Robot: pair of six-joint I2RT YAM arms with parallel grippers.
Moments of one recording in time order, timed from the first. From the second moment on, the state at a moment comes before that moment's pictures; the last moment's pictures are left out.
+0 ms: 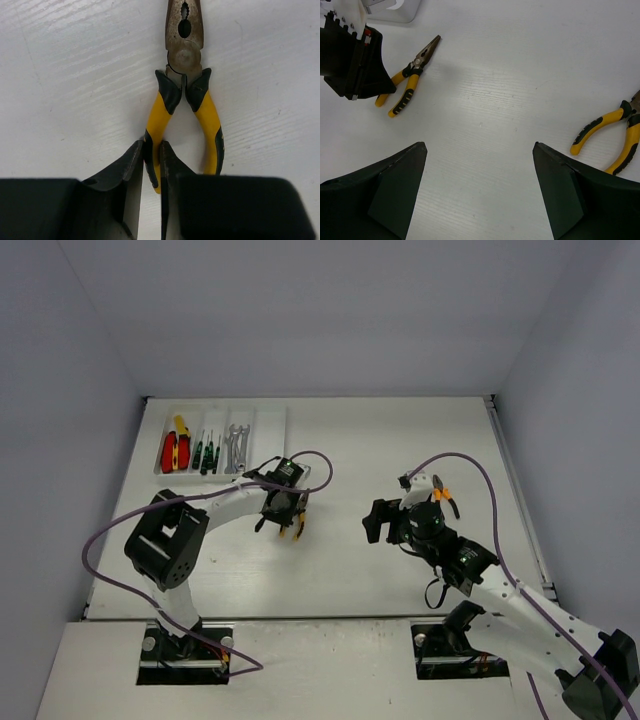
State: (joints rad) left arm -0.61 1.78 1.13 -0.51 -0.06 -0.25; right arm 0.69 0.80 0.51 -0.20 0.21 0.41
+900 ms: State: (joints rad) left arm -0.31 1.91 1.58 -0.44 -0.14 -0.10; right arm 0.69 0.81 0.51 -0.21 0.21 0.41
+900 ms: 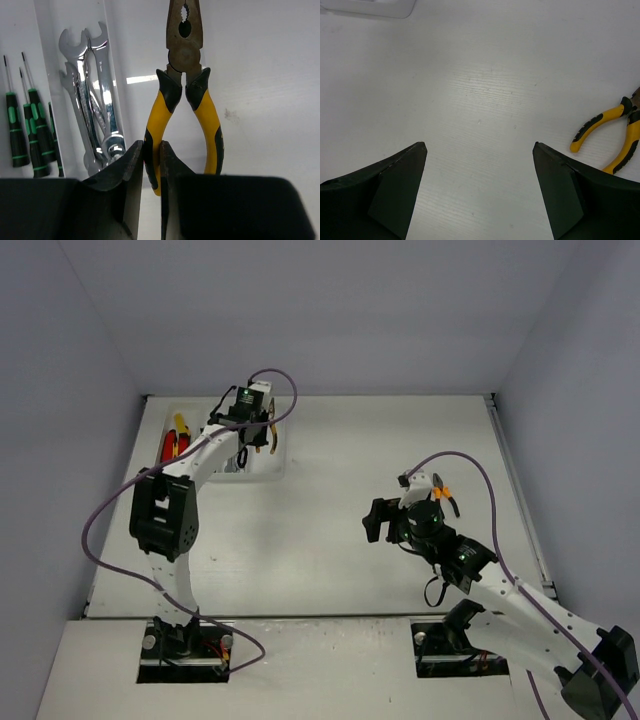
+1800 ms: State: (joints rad) left arm -0.28 1.90 1.68 -0.49 0.01 -0.16; right arm 0.61 0.93 0.55 -0.33 0.40 0.55
